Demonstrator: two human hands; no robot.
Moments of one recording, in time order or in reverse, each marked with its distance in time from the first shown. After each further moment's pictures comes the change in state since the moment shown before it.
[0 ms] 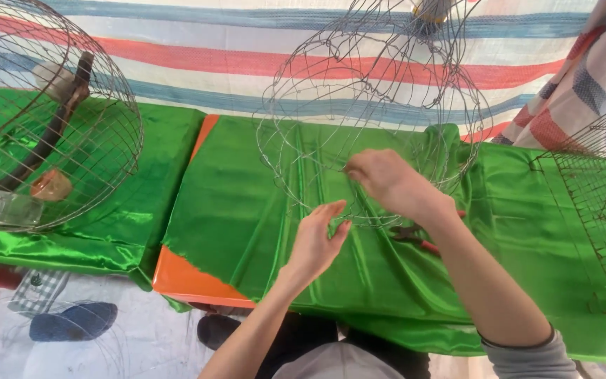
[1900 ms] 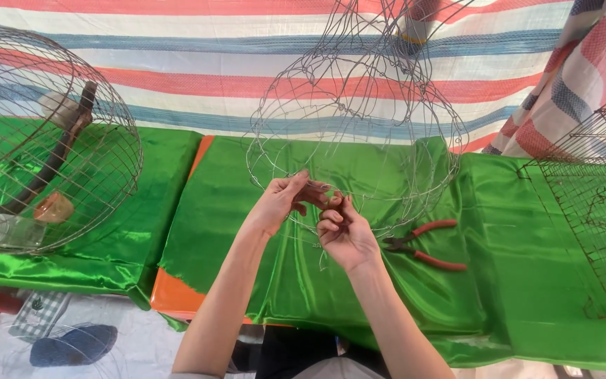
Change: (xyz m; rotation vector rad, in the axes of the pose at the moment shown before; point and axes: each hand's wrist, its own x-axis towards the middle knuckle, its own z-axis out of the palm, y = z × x) left_hand 0.069 0.003 -0.071 -0.732 -0.141 -0.091; right_hand 0.082 0.074 0.186 2.750 -0.039 0.011
